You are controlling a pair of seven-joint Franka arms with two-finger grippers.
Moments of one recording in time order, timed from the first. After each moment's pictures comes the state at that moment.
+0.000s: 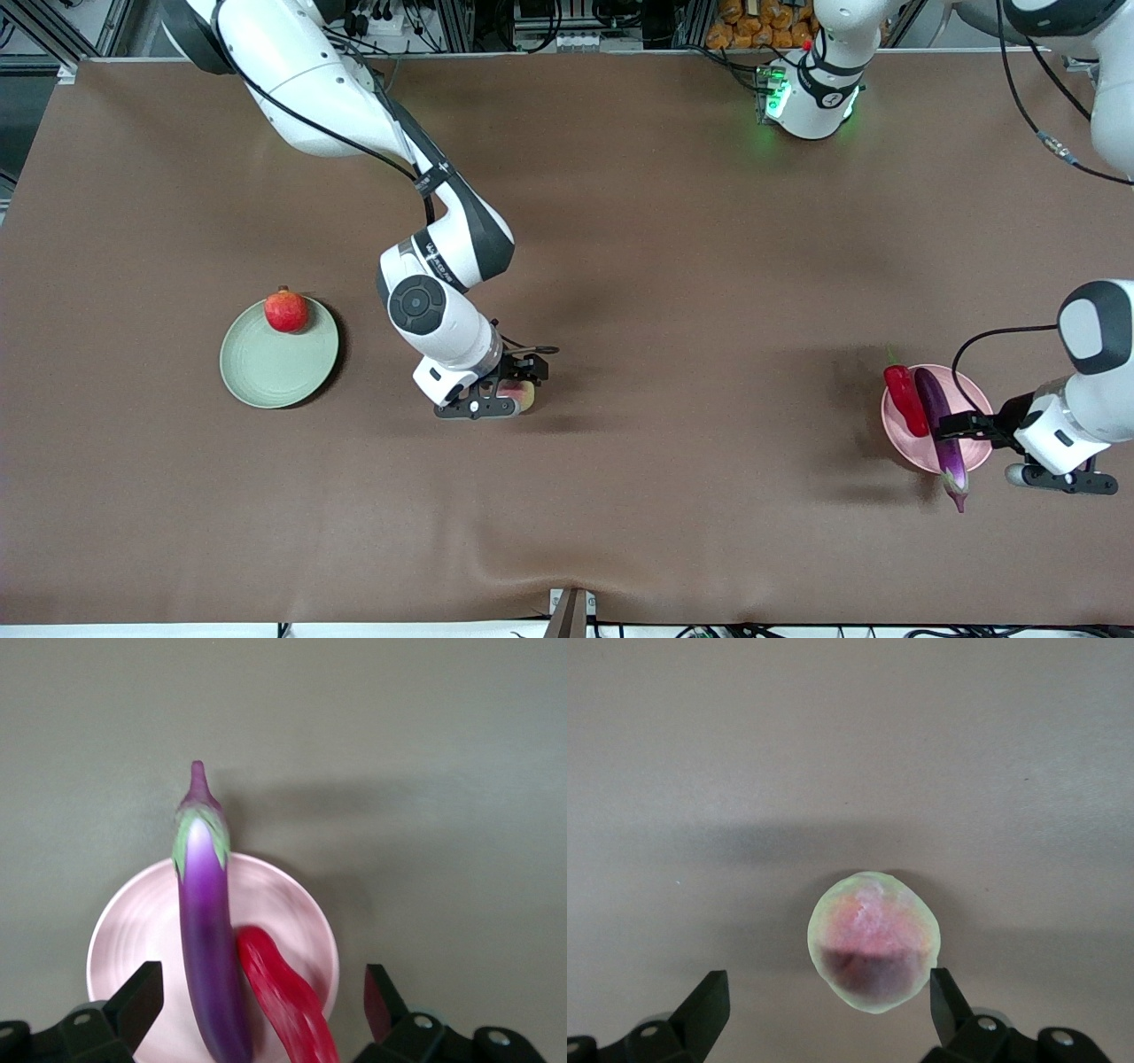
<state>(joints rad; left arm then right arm) 0.60 0.77 -0.68 -1.34 0.39 1.98 0.02 0.51 0.77 0.07 -1.41 0.13 2.32 0.46</state>
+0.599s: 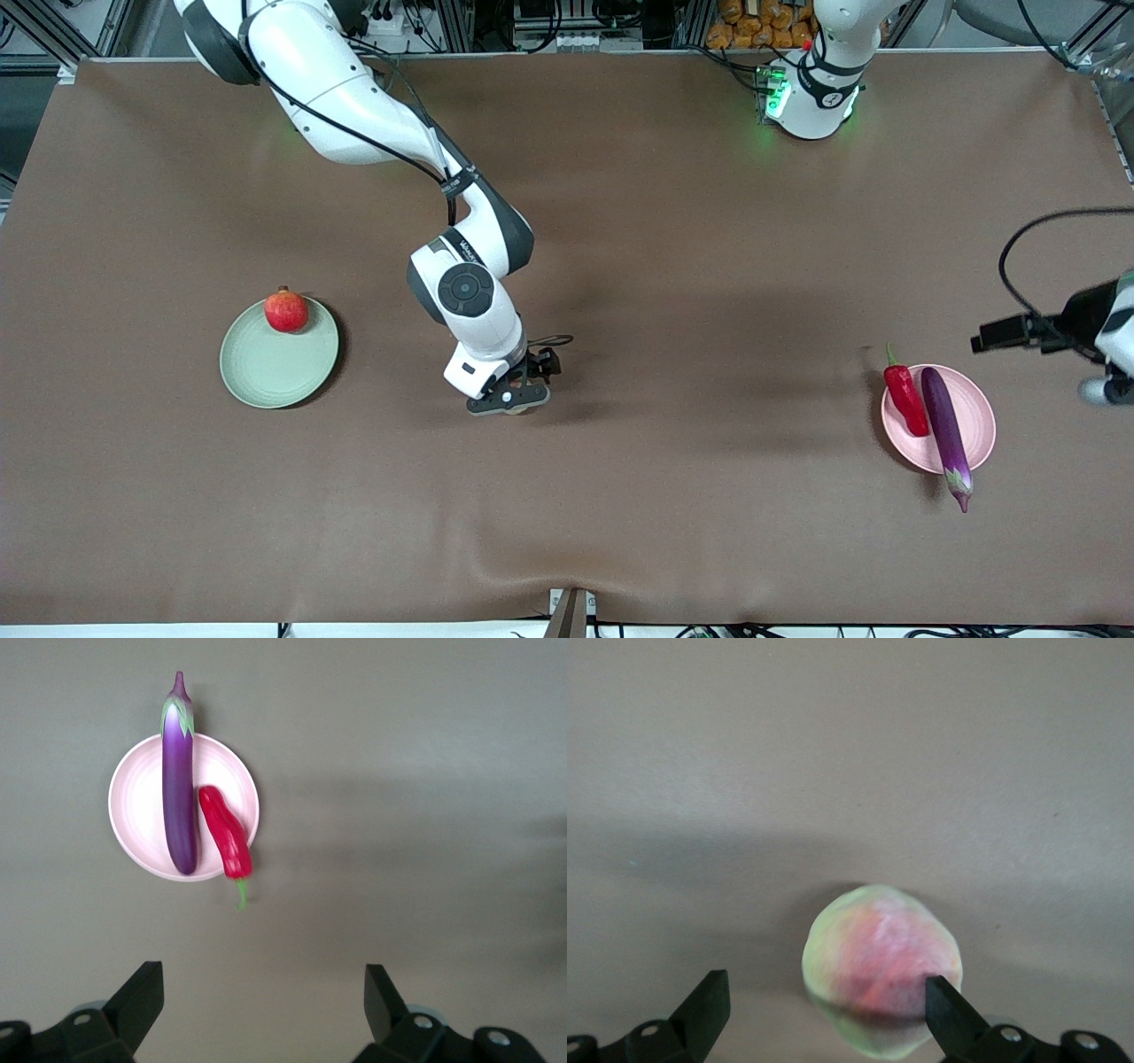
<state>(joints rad) 0.60 0.37 -0.72 -1.33 0.16 1.57 -0.10 0.55 0.82 0.07 -1.41 -0.10 2.37 0.46</state>
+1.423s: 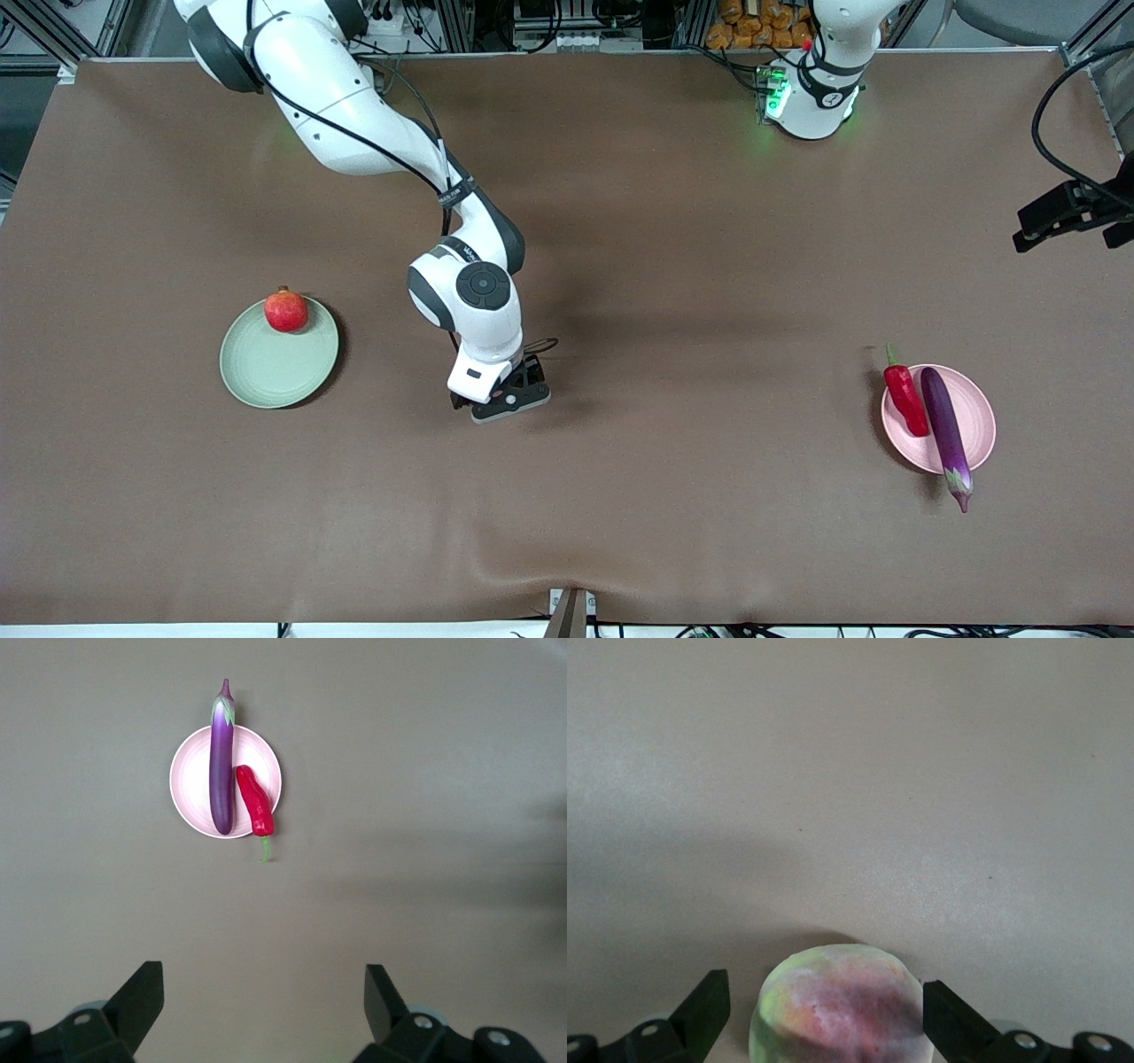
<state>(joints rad) 0.60 0.13 -0.71 -1.32 0.13 1.43 -0.11 0.55 0.85 0.05 -1.41 -0.31 2.40 0.41</state>
